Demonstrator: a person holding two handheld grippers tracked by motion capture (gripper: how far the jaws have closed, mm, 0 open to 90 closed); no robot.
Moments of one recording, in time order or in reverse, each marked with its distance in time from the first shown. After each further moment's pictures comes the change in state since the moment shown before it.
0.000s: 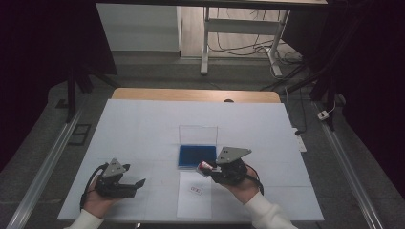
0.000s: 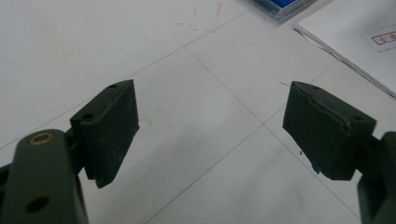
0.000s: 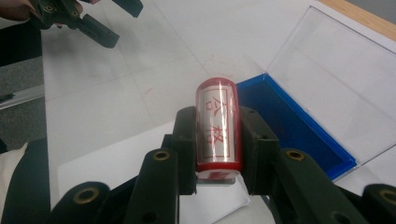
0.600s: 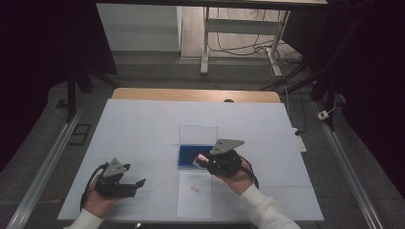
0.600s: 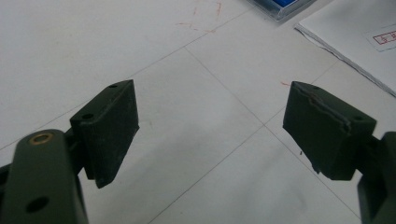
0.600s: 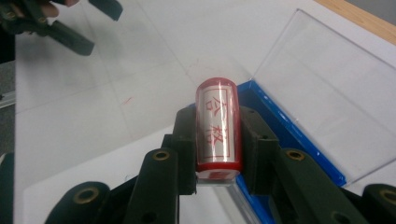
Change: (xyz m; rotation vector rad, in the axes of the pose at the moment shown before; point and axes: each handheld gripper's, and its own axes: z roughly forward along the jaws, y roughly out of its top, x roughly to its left) left arm 0.001 0.001 0.001 0.003 -0.001 0.002; right arm -0.017 0.013 0.021 0.023 -0.015 0.009
